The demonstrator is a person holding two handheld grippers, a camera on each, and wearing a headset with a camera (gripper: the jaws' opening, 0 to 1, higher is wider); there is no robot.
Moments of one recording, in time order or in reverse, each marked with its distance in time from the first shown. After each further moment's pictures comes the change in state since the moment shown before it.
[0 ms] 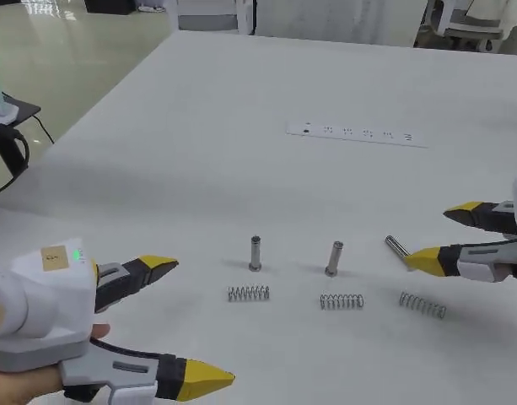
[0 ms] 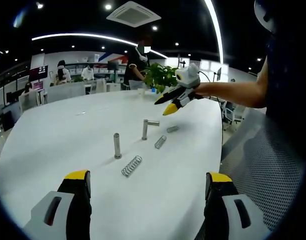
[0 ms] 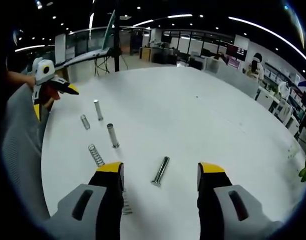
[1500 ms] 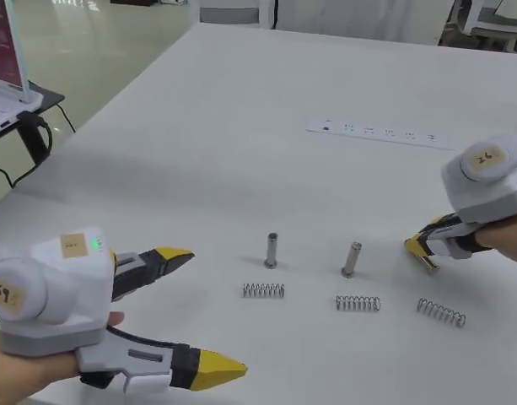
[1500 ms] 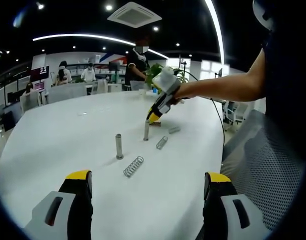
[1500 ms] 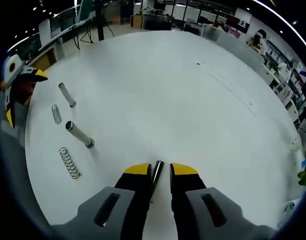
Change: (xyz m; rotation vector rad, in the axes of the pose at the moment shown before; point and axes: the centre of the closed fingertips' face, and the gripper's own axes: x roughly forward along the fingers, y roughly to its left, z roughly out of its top) left arm -0.001 0.003 0.001 -0.001 -0.005 0.011; right arm 0.059 -0.010 -0.024 0.035 0.316 -0.042
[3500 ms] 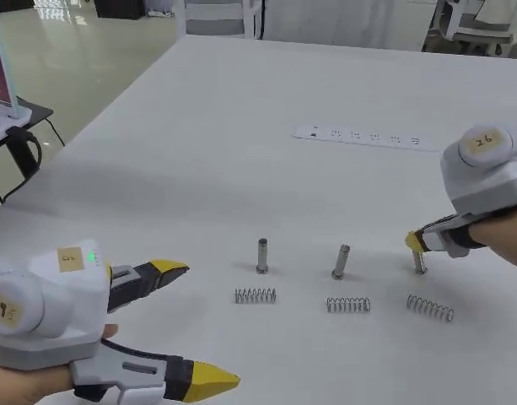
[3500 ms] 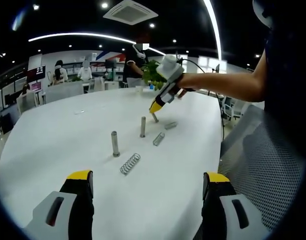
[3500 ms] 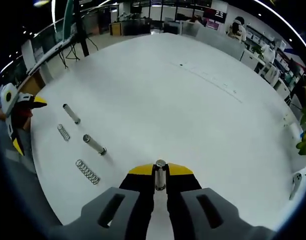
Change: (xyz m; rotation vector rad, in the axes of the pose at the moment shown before) left arm 0.001 -0.006 -0.005 0.025 0.031 -0.022; right arm -0.035 0.005 -0.001 0.181 -0.023 -0.072
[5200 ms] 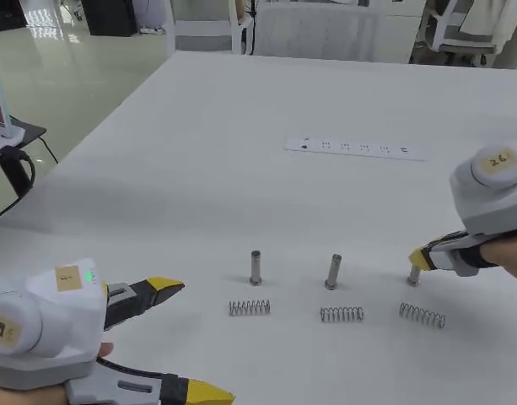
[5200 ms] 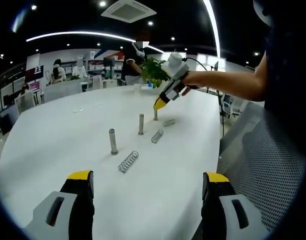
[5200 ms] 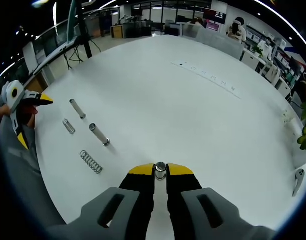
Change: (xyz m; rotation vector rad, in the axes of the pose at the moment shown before) left arm 0.002 -0.002 -0.005 0.008 0.021 -0.010; right arm -0.015 0.000 -0.015 0.009 -0.019 0.026
